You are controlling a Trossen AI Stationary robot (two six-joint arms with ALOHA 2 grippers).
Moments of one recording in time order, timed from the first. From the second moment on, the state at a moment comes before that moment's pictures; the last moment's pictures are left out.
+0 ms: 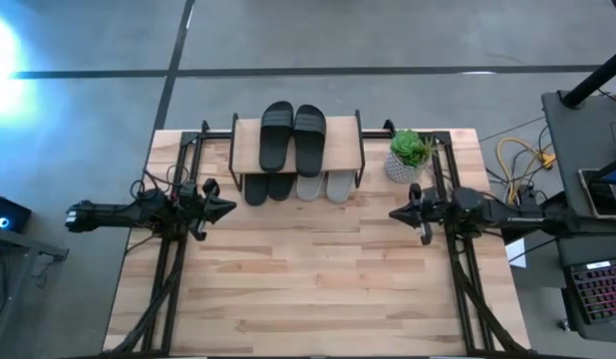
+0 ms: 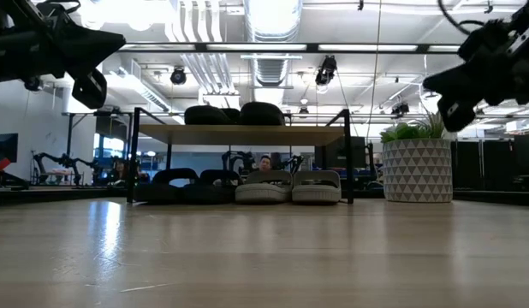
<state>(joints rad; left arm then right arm) -0.03 0.05 0.01 0.23 -0.09 -0.39 -0.07 0.11 0.01 0.03 -0.10 0.35</state>
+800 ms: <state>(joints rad) -0.03 0.06 0.01 0.23 -0.08 -0.39 -0.06 0.00 0.03 0.08 -0.10 0.35</state>
